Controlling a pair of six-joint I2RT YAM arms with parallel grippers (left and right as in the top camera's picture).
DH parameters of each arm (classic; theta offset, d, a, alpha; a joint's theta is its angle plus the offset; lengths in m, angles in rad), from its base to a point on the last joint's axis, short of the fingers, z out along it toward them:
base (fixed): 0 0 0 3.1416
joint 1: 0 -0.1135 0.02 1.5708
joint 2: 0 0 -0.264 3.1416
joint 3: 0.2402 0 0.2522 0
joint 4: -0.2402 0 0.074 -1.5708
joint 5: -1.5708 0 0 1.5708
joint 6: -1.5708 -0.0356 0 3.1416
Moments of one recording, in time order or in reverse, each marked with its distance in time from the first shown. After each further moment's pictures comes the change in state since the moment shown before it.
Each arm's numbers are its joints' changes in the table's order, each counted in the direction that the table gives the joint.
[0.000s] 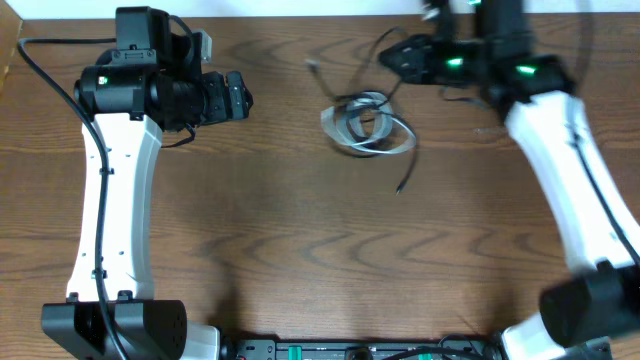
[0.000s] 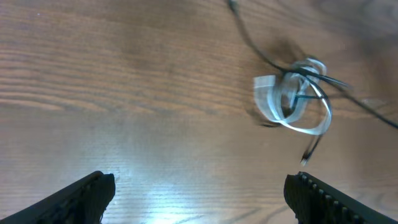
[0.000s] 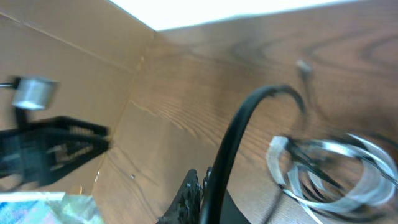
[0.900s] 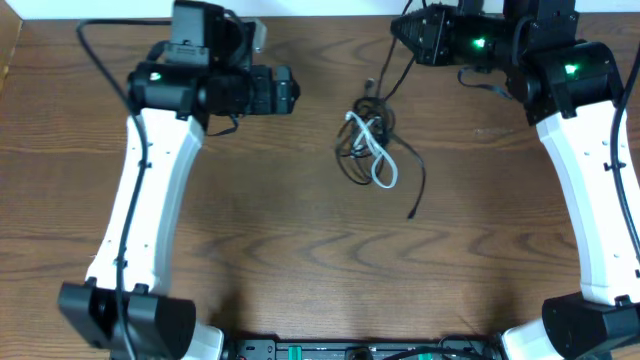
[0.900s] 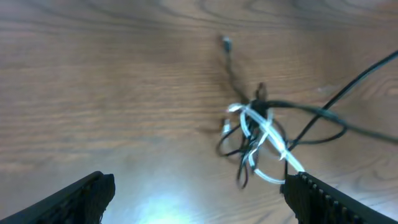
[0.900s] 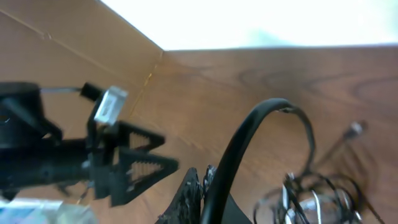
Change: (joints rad) left arm 0.180 0.041 -0.011 0.161 -0.041 0.011; right arm -0.011 -0.031 0.222 -0.161 -0.053 0.007
